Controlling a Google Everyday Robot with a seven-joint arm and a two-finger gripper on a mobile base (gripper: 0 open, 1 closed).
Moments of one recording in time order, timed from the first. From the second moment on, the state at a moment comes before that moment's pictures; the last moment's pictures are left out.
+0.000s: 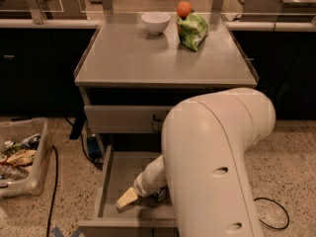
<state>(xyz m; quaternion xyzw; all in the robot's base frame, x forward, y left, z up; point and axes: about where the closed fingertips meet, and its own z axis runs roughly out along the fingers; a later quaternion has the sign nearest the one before) 0.528 0.073 0.390 -0.32 0.92 0.17 0.14</state>
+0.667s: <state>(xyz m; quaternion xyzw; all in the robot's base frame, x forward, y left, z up) 0.525 0.047 0.343 -0.29 0.94 0.14 0.11</state>
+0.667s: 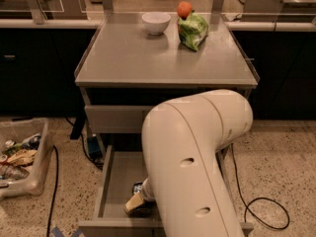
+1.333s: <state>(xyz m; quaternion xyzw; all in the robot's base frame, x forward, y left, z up) 0.526 0.044 0.343 -0.29 0.94 0.14 0.11</state>
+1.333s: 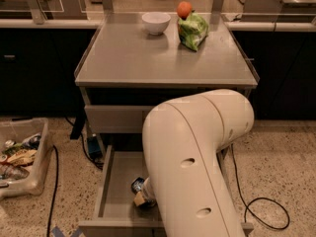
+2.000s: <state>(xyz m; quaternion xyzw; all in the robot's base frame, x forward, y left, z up) 0.526 0.044 0.347 -0.29 0.94 0.14 0.11</state>
